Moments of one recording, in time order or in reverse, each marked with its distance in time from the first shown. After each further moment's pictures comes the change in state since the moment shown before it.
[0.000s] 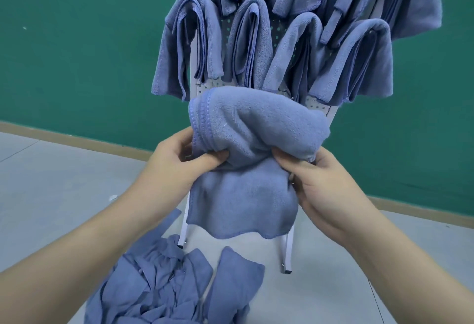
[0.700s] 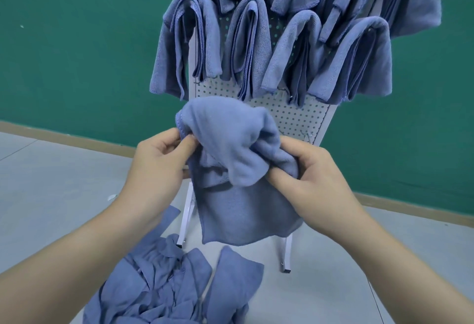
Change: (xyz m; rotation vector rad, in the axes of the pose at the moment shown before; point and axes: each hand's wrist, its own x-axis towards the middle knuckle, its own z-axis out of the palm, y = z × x) left_hand 0.003 -0.010 0.000 -0.042 0.259 -0.034; right_hand -0.006 -0.004 0.001 -0.604 -0.111 -0.374
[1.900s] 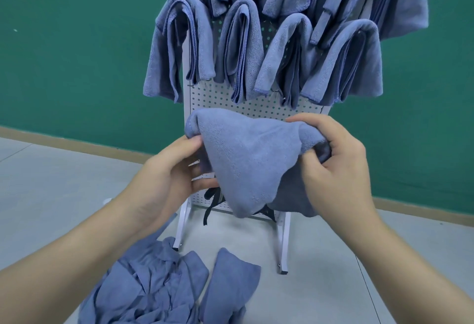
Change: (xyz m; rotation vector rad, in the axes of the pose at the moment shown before) left_hand -0.005 0.006 0.007 -0.376 -0.346 -0.199; right_hand 0.005 0.010 -0.017 -0.200 0.450 -0.200
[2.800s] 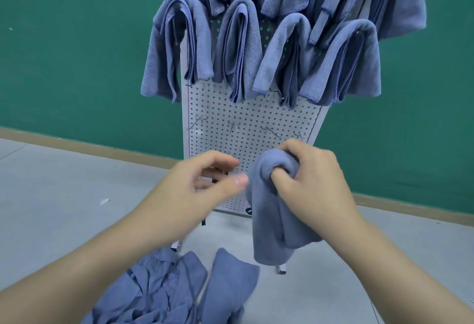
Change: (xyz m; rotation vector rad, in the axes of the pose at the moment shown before) left_hand -0.018 -0.004 0.016 0.755 -0.040 0.079; right_hand -0.007 -0.001 0.009 -0.369 -0.281 0.203
